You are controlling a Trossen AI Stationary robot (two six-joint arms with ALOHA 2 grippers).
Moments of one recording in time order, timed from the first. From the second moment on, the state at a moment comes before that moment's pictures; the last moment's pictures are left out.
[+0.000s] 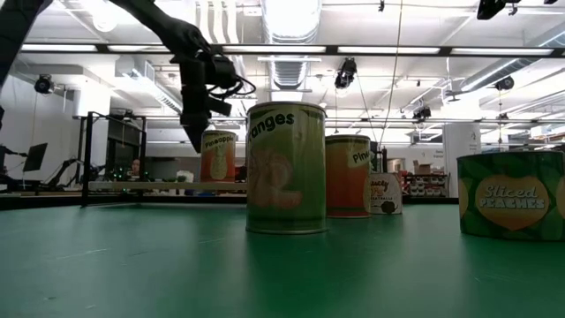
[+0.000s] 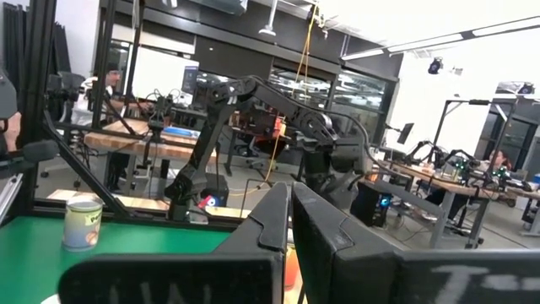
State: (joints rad) left arm 0.82 1.78 1.50 -0.97 -0.24 0.61; right arm 0.30 0.34 0.44 0.11 0.47 -0.34
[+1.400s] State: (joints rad) left arm 0.81 1.79 1.56 -0.91 -0.01 0.61; right arm 0.30 0.34 0.44 0.11 0.47 -0.35
